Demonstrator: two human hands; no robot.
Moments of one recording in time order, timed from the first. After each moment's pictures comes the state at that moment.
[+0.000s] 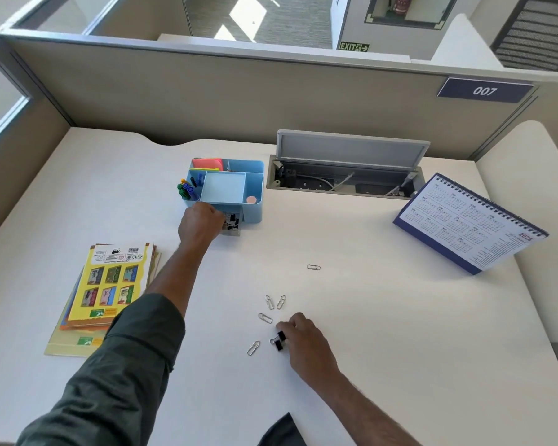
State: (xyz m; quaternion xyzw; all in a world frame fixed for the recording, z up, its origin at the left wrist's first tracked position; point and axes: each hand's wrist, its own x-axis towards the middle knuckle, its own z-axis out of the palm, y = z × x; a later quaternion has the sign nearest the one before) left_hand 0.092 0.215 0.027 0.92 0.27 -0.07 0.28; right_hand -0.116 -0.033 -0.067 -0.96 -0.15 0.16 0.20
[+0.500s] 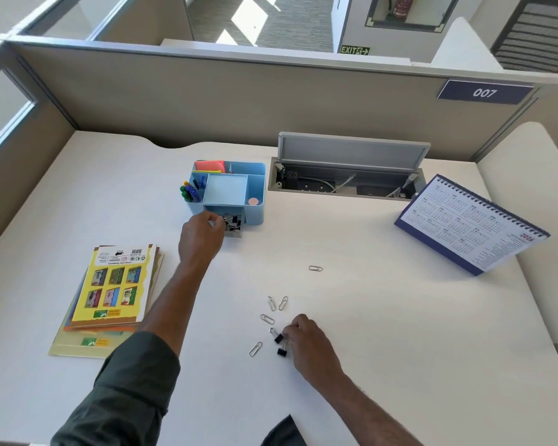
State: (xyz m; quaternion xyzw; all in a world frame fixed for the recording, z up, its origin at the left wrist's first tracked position) left_hand 0.057 0.211 0.028 0.90 0.26 0.02 0.35; right_hand -0.116 -0.034 -0.069 -0.96 -0.14 0.15 0.20
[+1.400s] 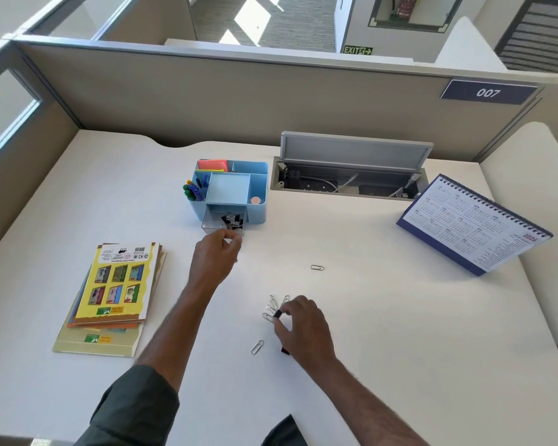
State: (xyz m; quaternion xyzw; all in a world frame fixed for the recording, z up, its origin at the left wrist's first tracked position) left_hand 0.011 0.194 0.030 0.89 0.19 -0.04 0.41; right_hand -0.096 -0.010 -0.041 -0.96 -0.07 0.01 0.29
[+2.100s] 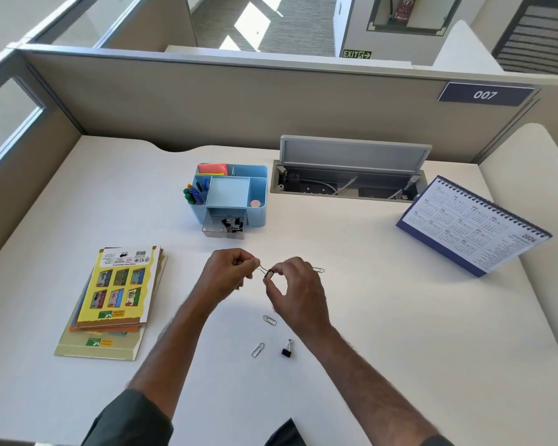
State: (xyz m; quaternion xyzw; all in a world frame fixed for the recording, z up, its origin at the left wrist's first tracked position) left_hand -0.015 0.181 0.043 0.82 0.14 -0.14 0.55; right_hand -0.046 0.008 0.017 -0.94 -0.09 -0.08 0.33
